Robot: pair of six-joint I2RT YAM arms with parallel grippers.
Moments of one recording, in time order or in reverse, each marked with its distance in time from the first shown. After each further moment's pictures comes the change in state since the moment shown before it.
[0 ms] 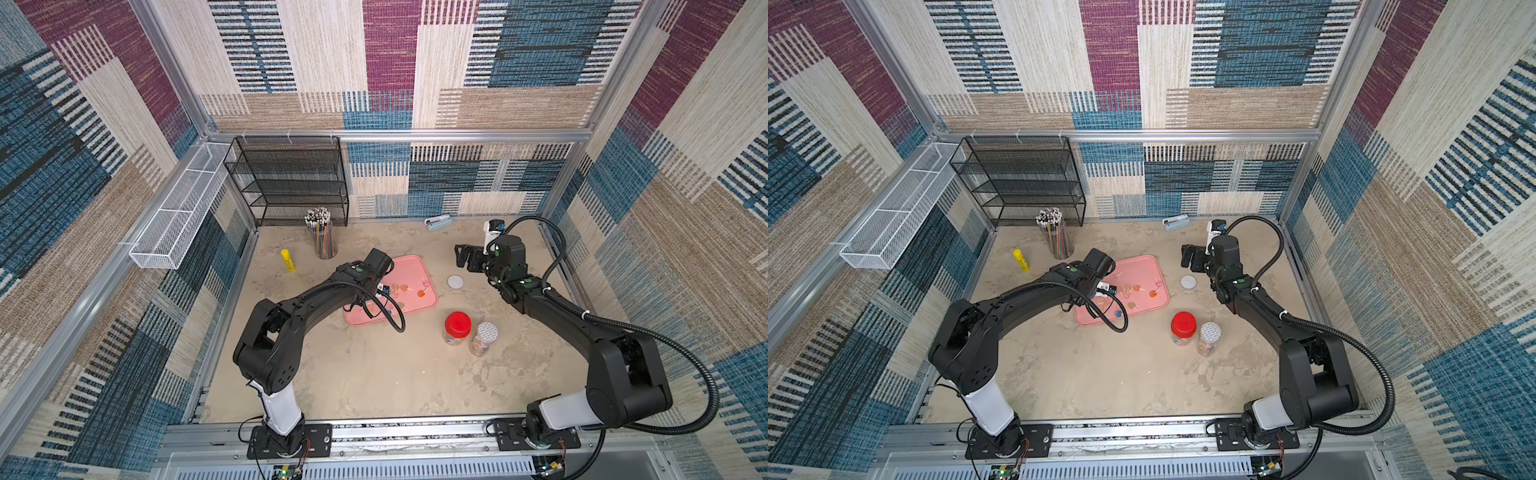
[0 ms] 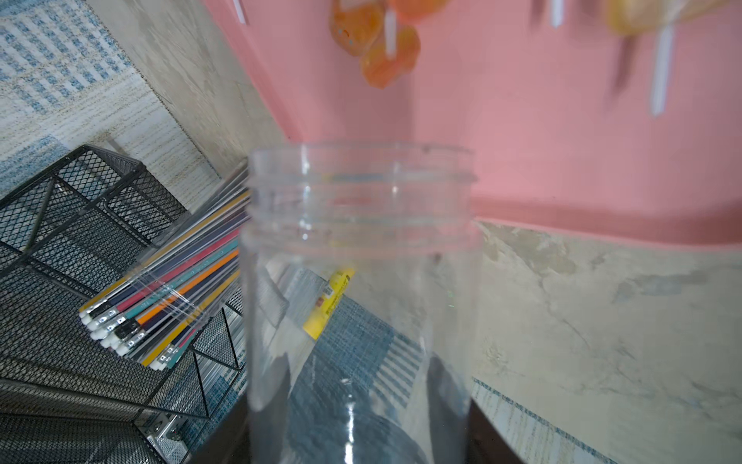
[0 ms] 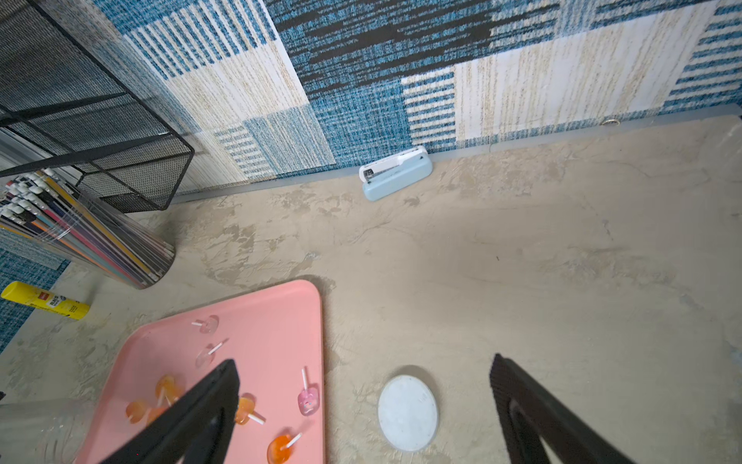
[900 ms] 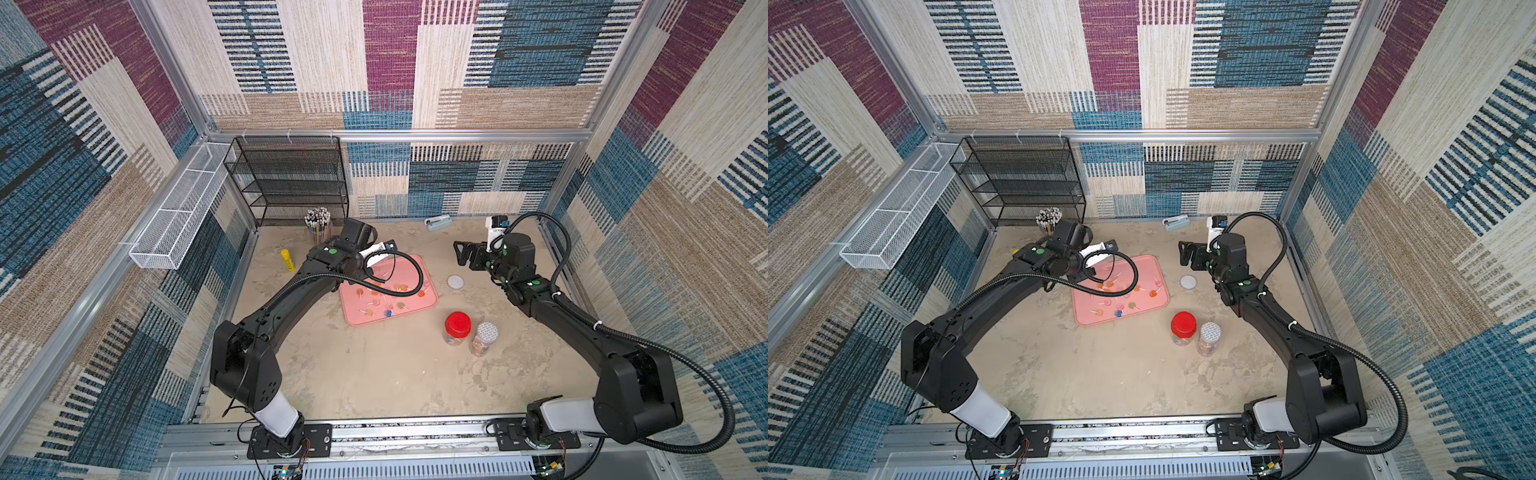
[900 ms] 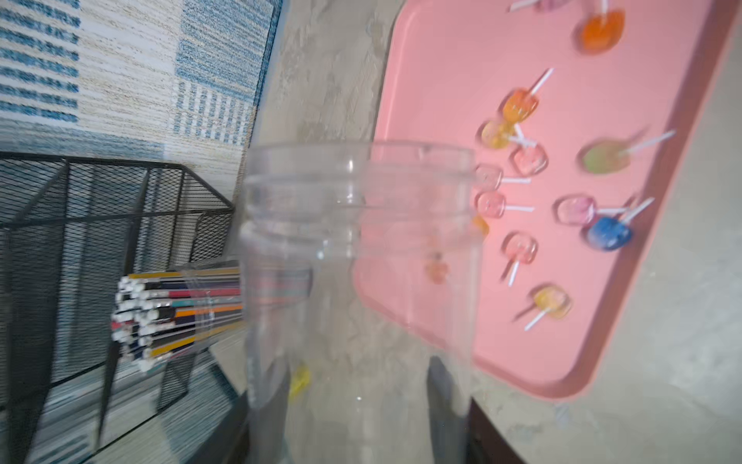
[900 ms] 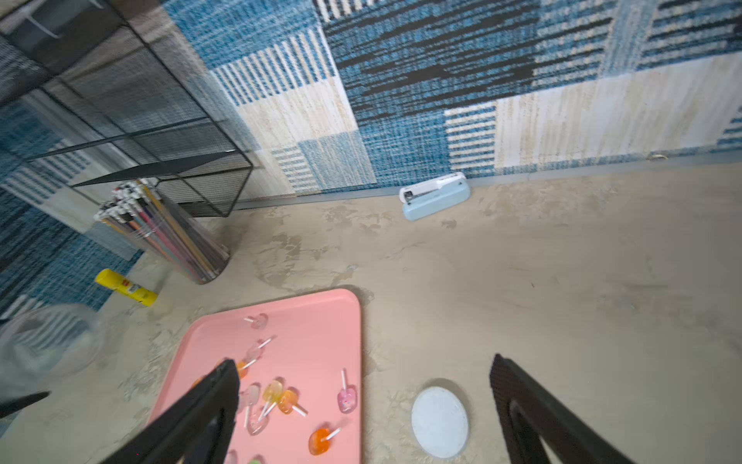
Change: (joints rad) left arm 0.122 -0.145 0.177 0.007 0.636 -0.483; right arm -0.011 -0.101 0.002 0.003 -0.167 -0.016
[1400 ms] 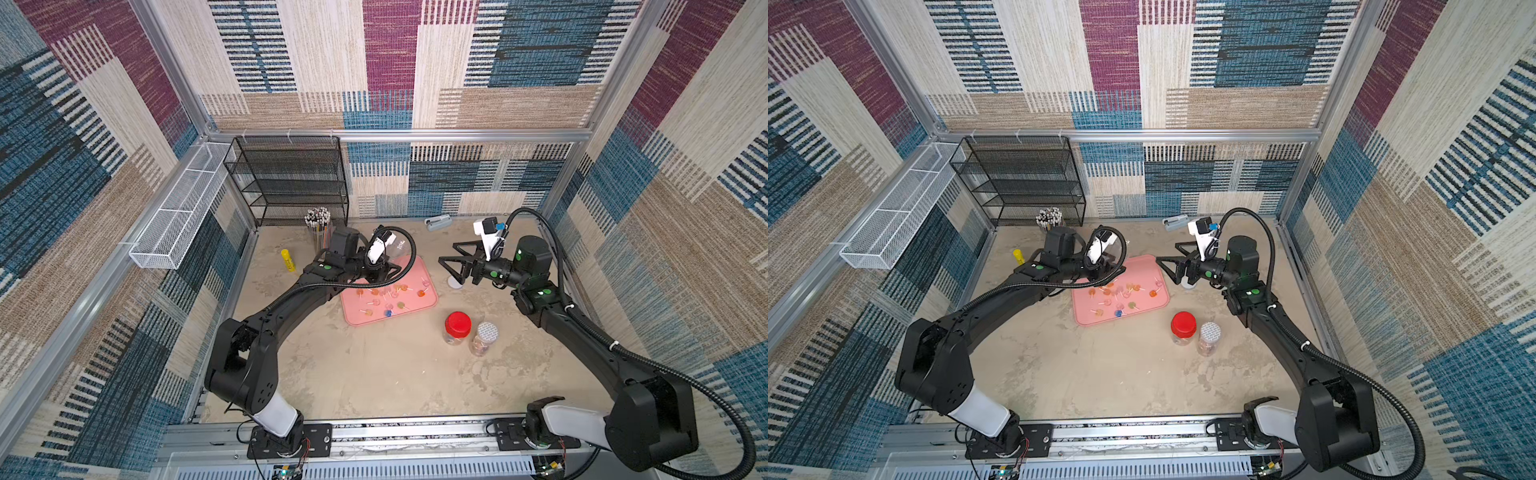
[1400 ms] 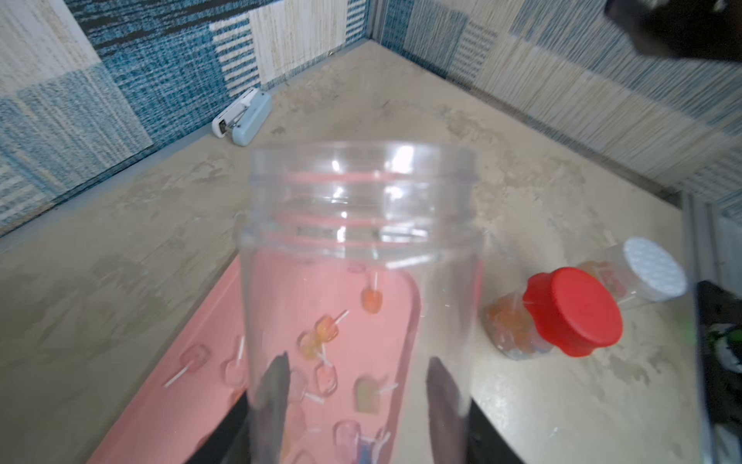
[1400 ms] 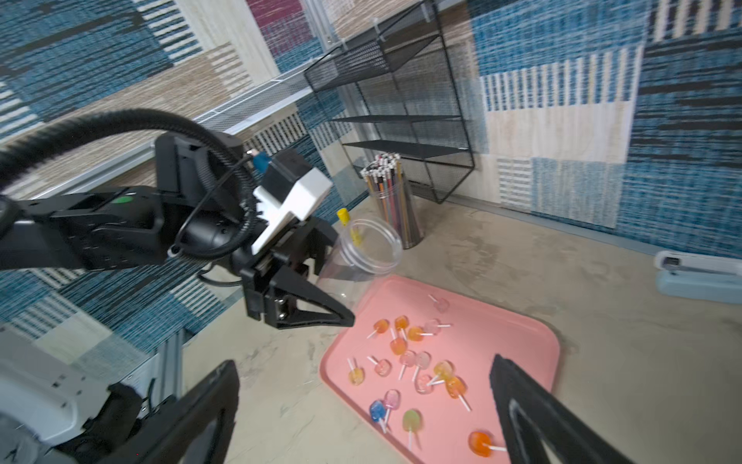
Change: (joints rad) left arm 0.041 -0.016 -0.271 0.564 0.662 -0.569; right arm 0.001 -0.092 -0.043 0.124 -0.634 -0.023
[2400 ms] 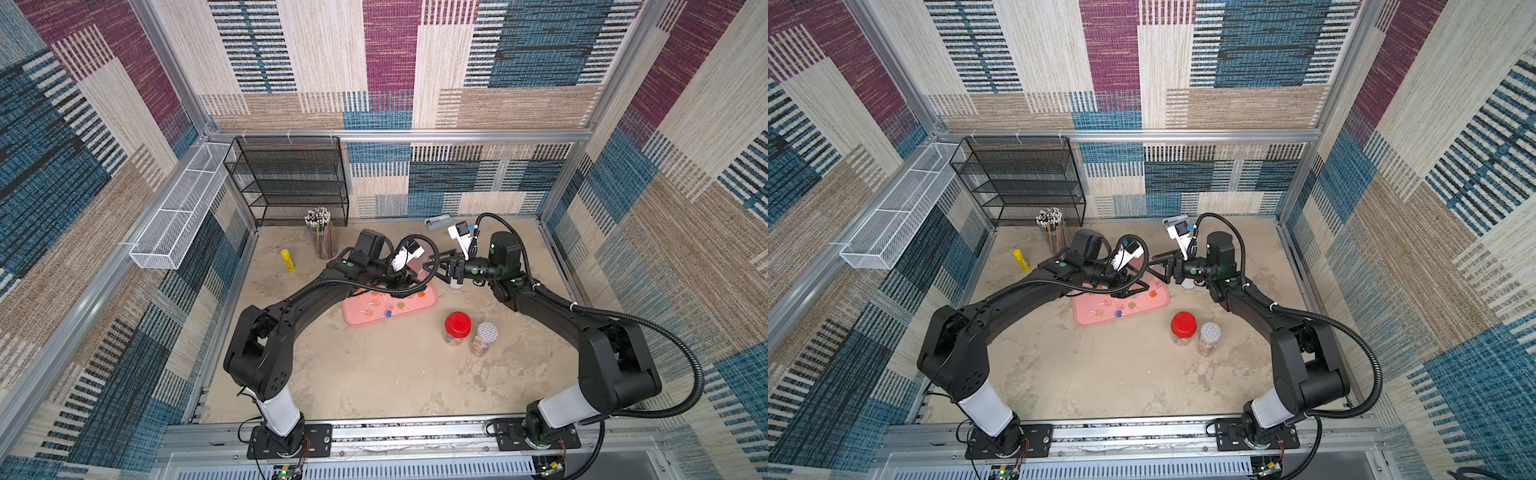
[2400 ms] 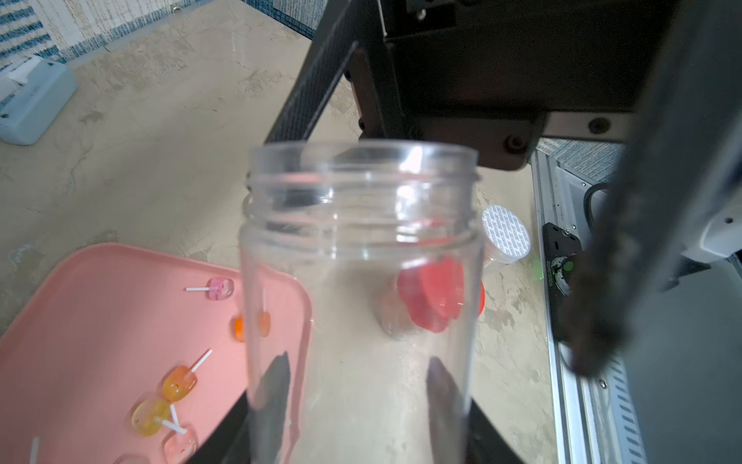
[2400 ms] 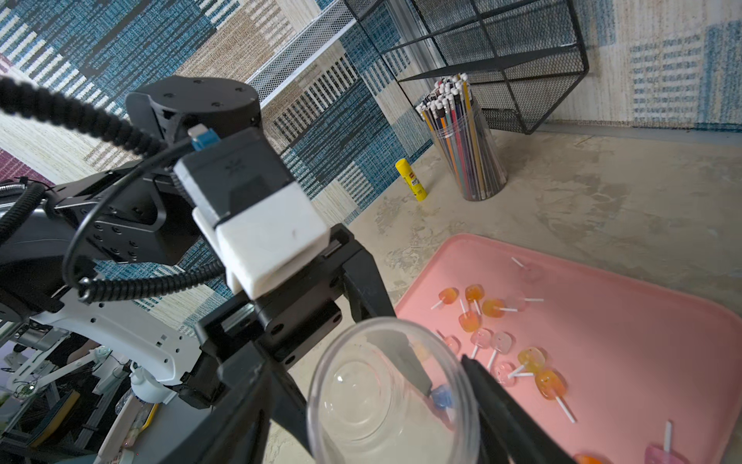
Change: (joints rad) left arm -0.129 0.103 0.130 -0.195 0.149 0.076; right arm 0.042 0.275 0.058 0.133 -0.175 0.146
